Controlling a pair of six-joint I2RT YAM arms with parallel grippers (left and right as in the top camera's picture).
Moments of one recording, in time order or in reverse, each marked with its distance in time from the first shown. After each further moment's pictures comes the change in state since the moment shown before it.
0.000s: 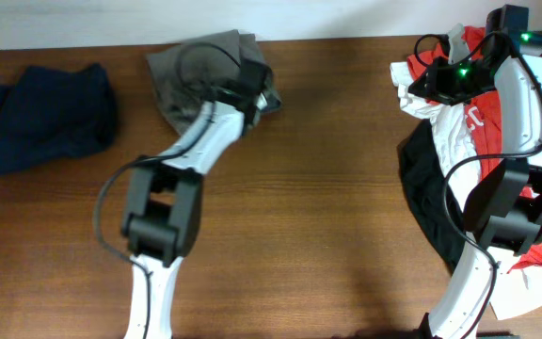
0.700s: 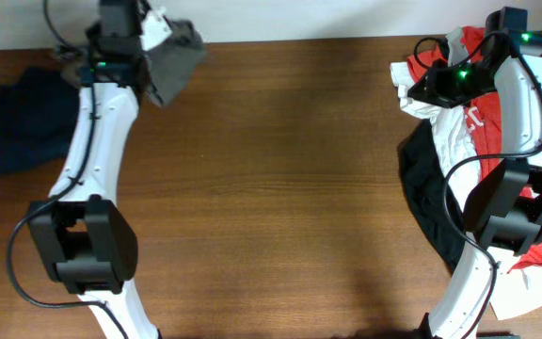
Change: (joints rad) left arm 0.349 -0.265 0.044 0.214 0.143 0.397; right arm 0.000 0.000 0.000 -0.044 0.000 0.000
